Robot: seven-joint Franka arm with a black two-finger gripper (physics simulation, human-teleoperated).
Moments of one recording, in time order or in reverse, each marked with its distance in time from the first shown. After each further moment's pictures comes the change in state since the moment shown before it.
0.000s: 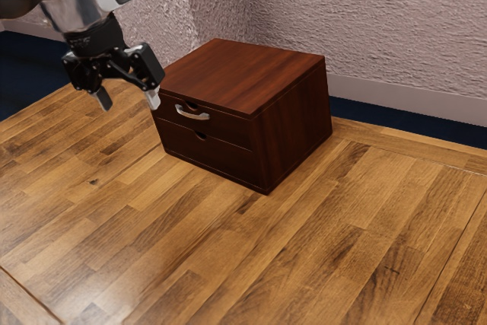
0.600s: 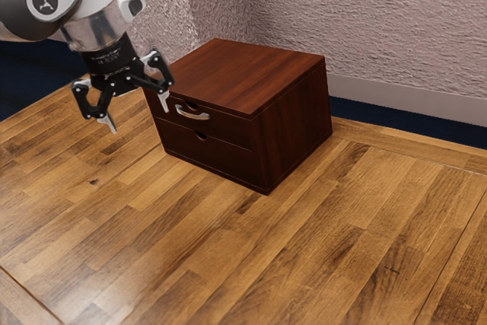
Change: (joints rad) arm 0.020 0.031 0.013 -0.071 0.003 0.083 -0.602
